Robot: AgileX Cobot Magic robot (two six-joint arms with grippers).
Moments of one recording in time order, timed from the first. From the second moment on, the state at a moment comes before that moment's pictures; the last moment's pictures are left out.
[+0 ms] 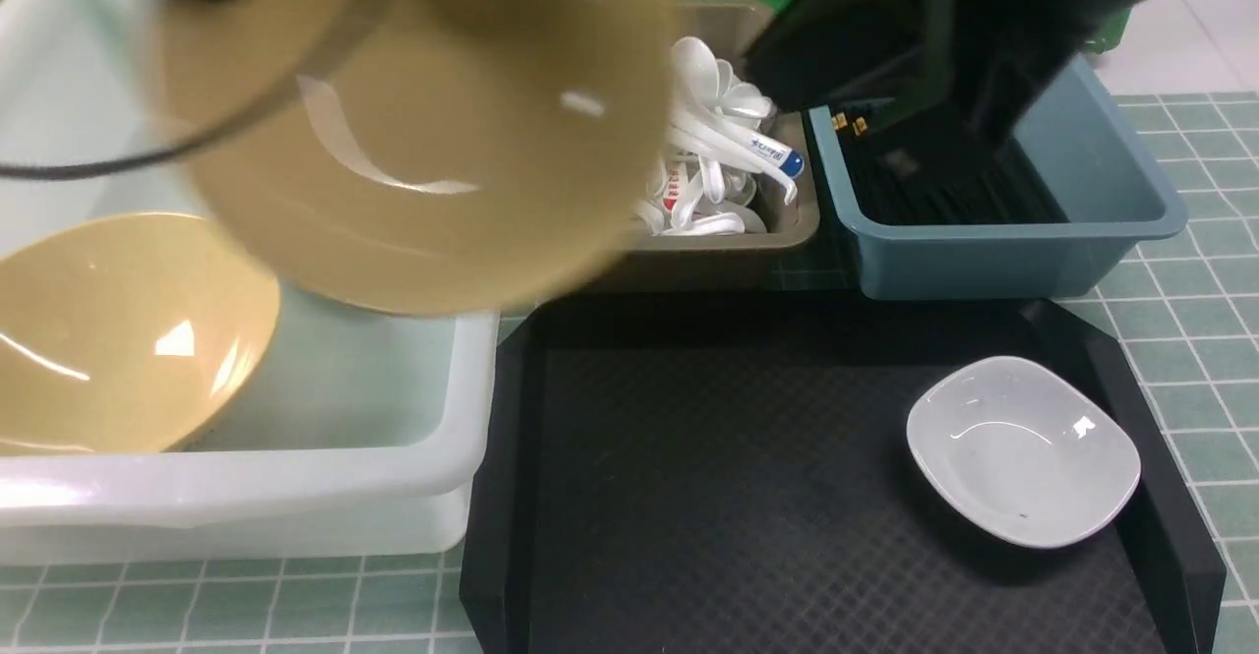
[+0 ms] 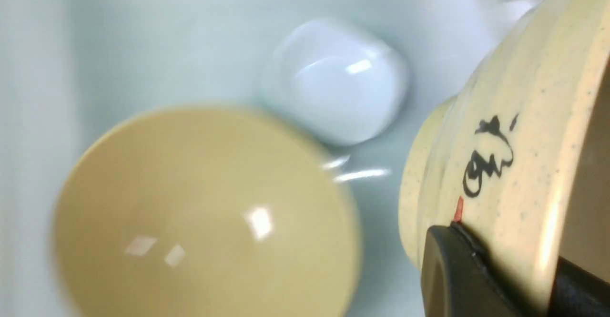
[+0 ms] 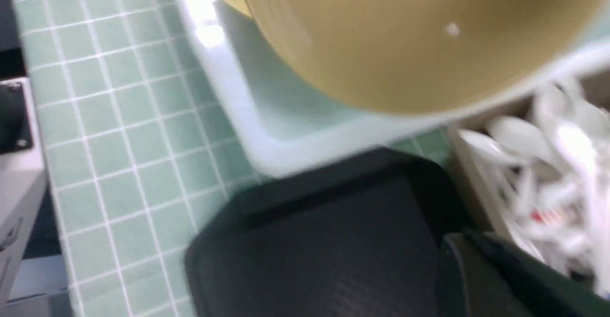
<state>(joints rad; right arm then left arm) 0.82 1.49 -1.79 0.13 1.16 -0.43 0.26 1.29 -1.48 -0.29 1.23 0.22</state>
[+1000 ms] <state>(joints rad) 0.89 1.58 -1.82 0.08 1.13 -0.48 0.57 1.48 -1.13 -0.20 0.90 0.21</state>
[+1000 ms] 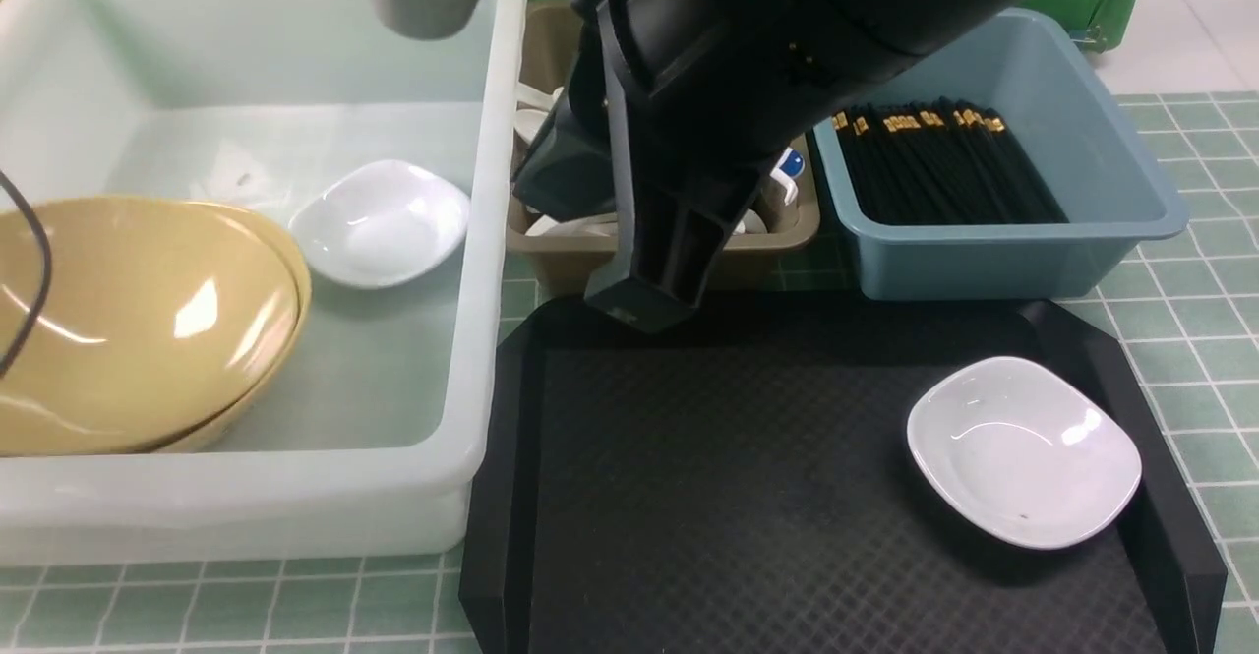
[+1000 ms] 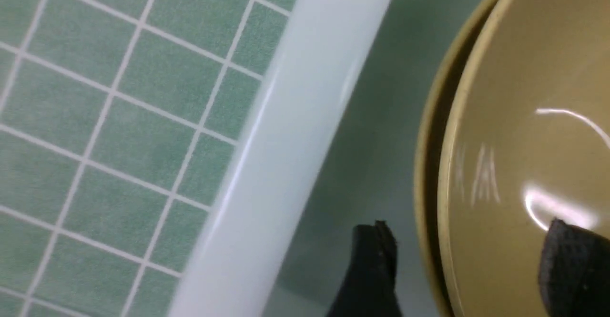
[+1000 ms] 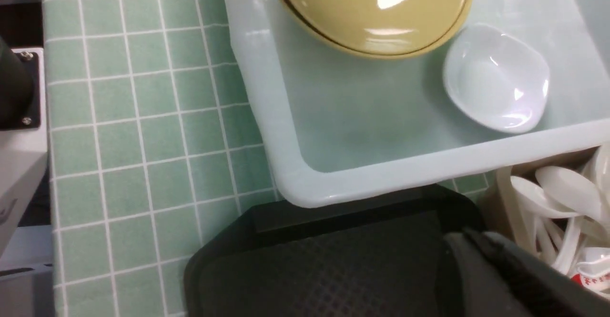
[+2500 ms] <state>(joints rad) 0.47 1.02 -1.25 -0.10 1.26 -0.15 -0.85 2.34 -1.97 -0.28 0.85 0.13</state>
